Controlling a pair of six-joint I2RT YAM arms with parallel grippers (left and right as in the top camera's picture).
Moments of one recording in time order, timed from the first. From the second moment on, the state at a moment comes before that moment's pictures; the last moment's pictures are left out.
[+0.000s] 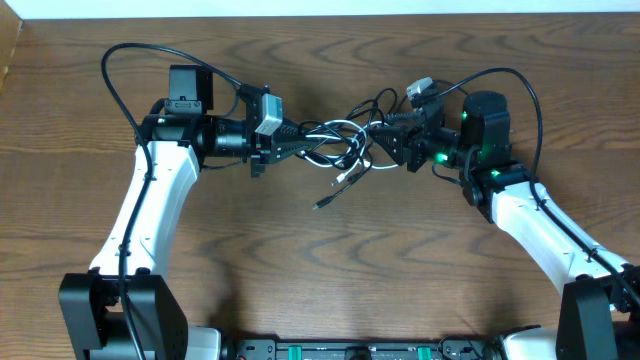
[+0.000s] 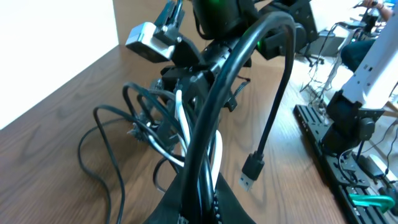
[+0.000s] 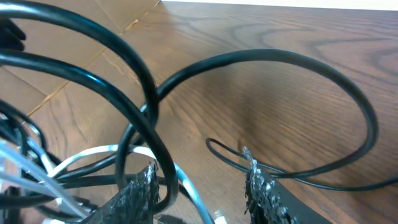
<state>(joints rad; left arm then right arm) -0.04 1.59 1.24 -0.76 1.40 1.01 0.25 1.54 0.86 0.20 -0.72 0.14</state>
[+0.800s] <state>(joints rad) -0.04 1.59 1.24 -0.76 1.38 1.01 0.25 1.54 0.86 -0.03 -0.10 0.11</state>
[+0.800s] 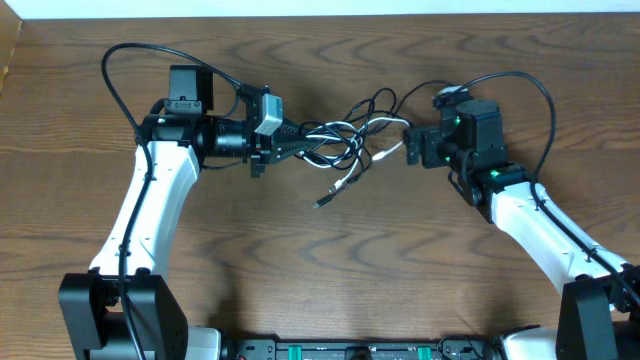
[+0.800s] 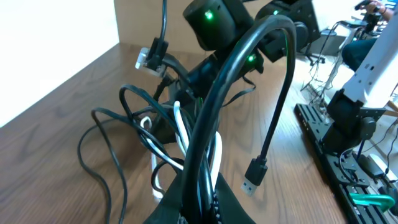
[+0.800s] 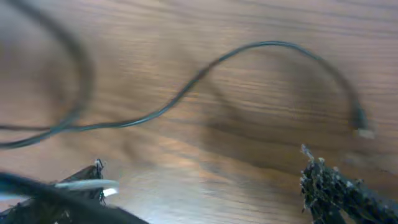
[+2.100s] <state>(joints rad) -0.29 1.59 1.24 -0.69 0.31 1.27 0.36 1.54 0.86 0.08 -0.76 -0.48</state>
